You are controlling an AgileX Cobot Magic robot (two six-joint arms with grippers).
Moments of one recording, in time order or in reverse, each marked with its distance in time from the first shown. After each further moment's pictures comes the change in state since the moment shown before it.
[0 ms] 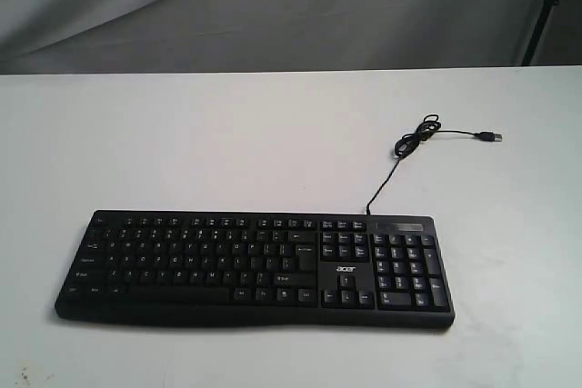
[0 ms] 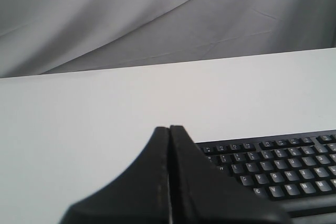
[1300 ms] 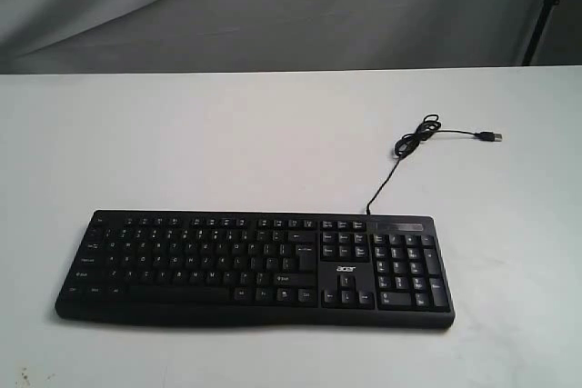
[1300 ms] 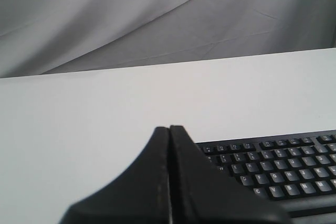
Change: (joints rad) left arm 0.000 0.000 0.000 0.000 0.000 0.000; right arm -0.173 -0.028 0.214 0.033 0.135 0.011
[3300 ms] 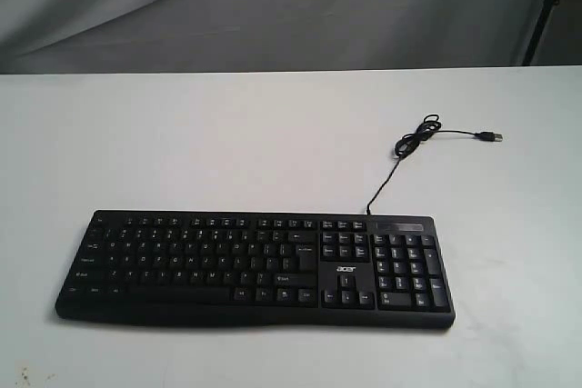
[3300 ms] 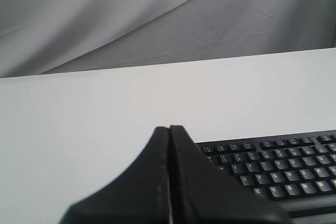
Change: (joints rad) left arm 0.000 0.000 0.000 0.000 0.000 0.000; right arm 0.036 0.000 0.009 0.020 0.040 0.000
